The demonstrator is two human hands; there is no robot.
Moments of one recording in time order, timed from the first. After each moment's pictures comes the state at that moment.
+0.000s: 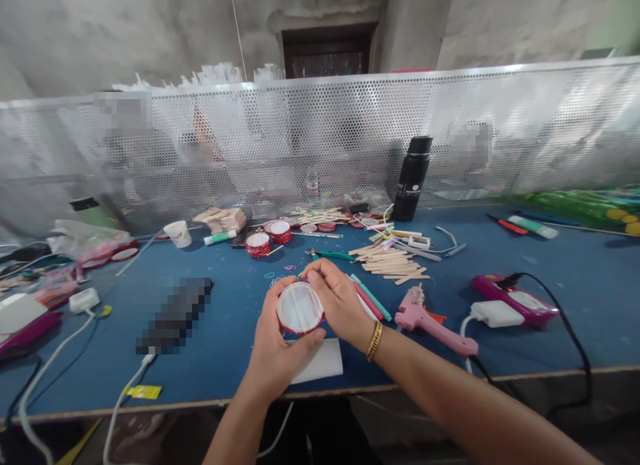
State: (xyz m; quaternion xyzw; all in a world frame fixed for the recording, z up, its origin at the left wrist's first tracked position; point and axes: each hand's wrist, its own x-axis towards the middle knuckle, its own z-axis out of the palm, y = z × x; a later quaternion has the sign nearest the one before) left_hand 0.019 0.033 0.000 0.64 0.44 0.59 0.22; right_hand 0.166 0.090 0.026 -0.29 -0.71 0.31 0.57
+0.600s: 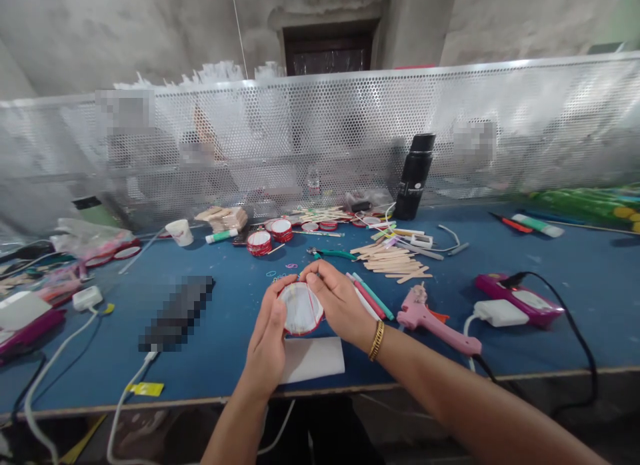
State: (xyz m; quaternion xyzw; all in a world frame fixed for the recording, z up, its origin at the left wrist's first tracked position) left_hand 0.016 0.033 -0.003 0.54 0.40 0.64 0.38; right_hand 0.165 0.088 0.024 -0.27 -0.72 0.34 0.55
